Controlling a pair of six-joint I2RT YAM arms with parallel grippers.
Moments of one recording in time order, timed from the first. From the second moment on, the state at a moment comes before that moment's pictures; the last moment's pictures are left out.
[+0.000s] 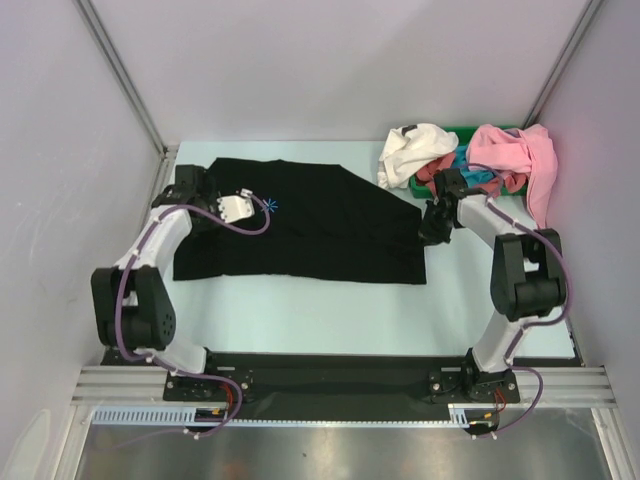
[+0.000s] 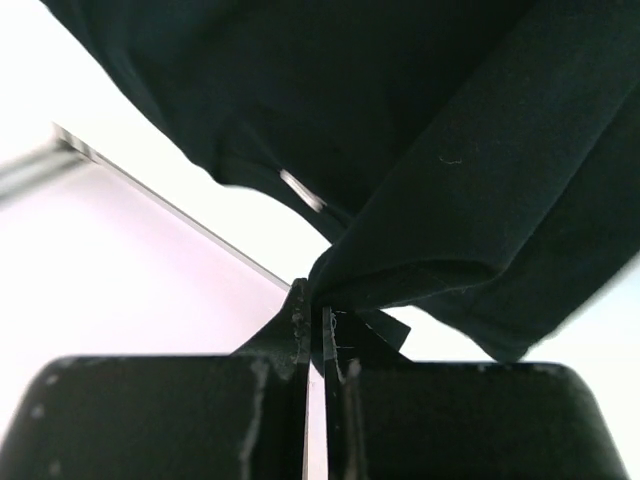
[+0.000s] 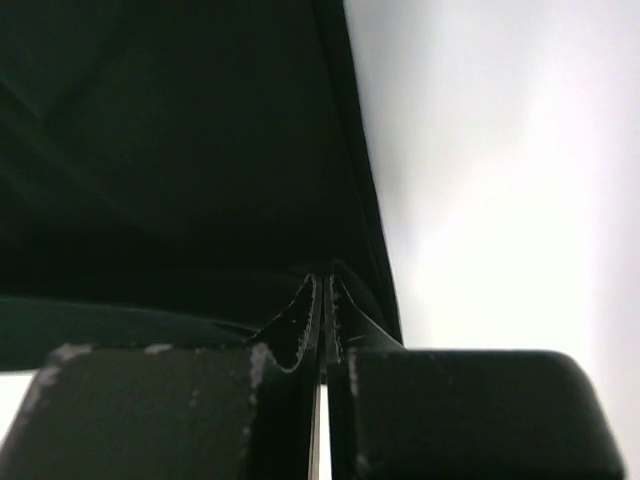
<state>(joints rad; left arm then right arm) 0.01 1.53 1.17 -0.65 0.01 1.32 0.15 1.75 1.21 -0.64 -0.09 0.47</state>
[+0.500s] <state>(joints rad) -0.03 1.82 1.32 -0.42 -0.05 1.36 0.15 1.98 1.43 -0.61 -0.05 0.41</state>
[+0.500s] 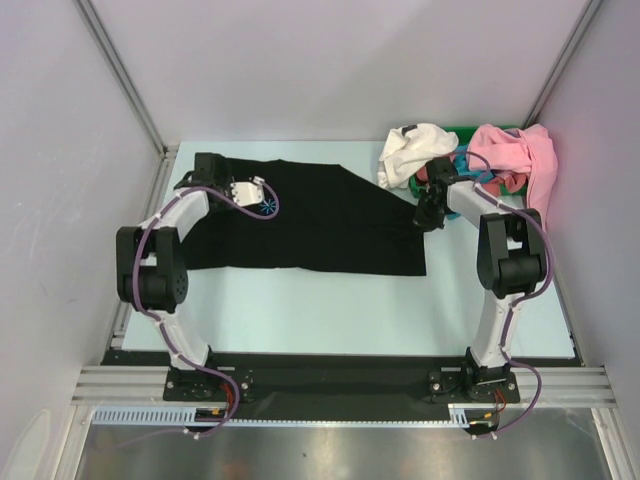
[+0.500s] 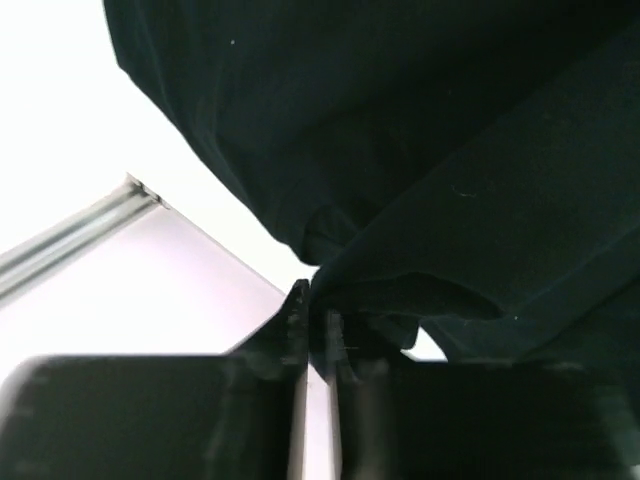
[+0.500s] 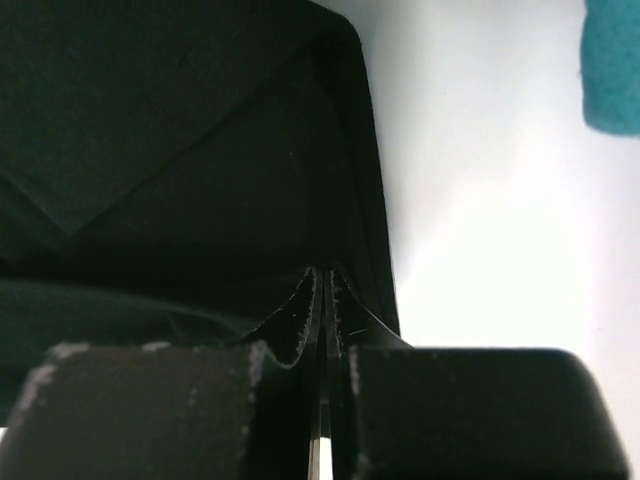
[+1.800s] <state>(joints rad) 0.29 1.92 1.30 -0.73 0.08 0.44 0.14 1.69 0.98 -0.58 -0.14 0.53</state>
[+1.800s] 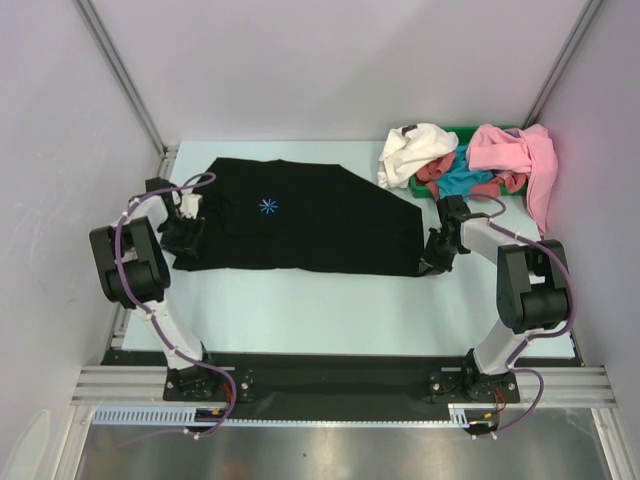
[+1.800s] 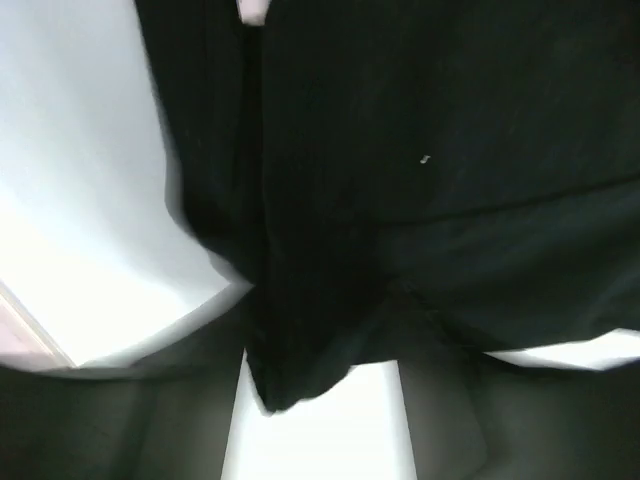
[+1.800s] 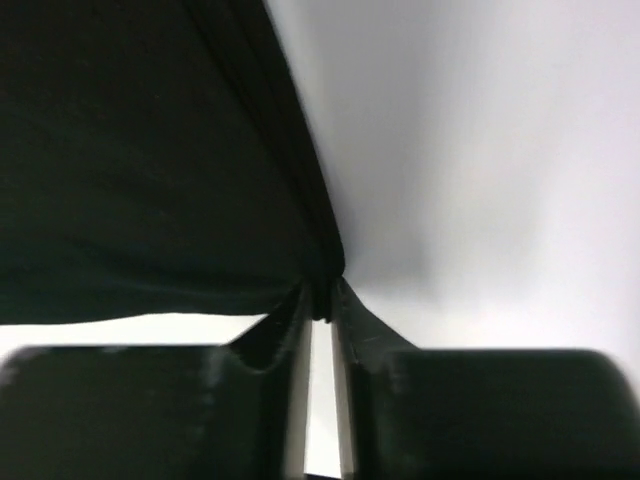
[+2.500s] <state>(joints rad) 0.38 1.62 1.06 -0.95 0.10 0.63 0.10 1.30 0.81 -0.81 -0.10 0.59</state>
